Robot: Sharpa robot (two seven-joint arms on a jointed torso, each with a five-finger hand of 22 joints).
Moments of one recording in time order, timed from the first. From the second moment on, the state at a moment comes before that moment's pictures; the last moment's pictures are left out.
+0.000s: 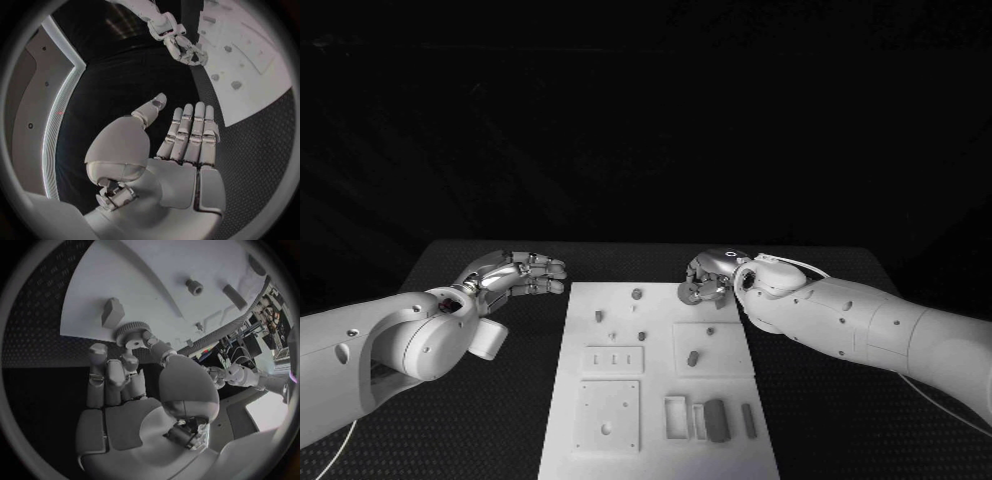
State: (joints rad) left arm 1.39 -0.87 -0.24 1.44 -0.10 -0.19 0.24; left_hand 1.10 -0.02 0.47 -0.28 0.05 0.74 0.19 0.35 0.44 0.98 0.18 0.14 0.07 0.81 0.17 0.35 0.56 0.02 0.75 0.07 0.07 0.73; right arm 1.19 -0.59 -0.05 0.99 -1.59 -0.25 -0.06; right_hand 1.04 -0.06 0.55 -0.29 0.05 0.87 0.11 0.28 0.49 1.11 0.03 1.22 1.06 1.21 -0.07 1.53 0.86 0.20 1.18 -0.05 0.95 1.31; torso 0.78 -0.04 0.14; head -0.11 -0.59
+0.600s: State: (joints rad) left arm 1.39 -0.87 -0.24 1.44 -0.10 -0.17 0.22; left_hand 1.10 -0.02 0.47 -0.28 0.05 0.74 0.19 0.35 0.44 0.98 0.18 0.13 0.07 0.81 0.17 0.34 0.56 0.02 0.75 0.07 0.07 0.73; right arm 1.19 -0.59 -0.05 1.00 -1.59 -0.25 -0.07; right_hand 1.05 -0.02 0.55 -0.29 0.05 0.88 0.10 0.28 0.49 1.11 0.03 1.22 1.06 1.21 -0.08 1.53 0.86 0.20 1.18 -0.05 0.96 1.31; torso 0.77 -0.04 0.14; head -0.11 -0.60
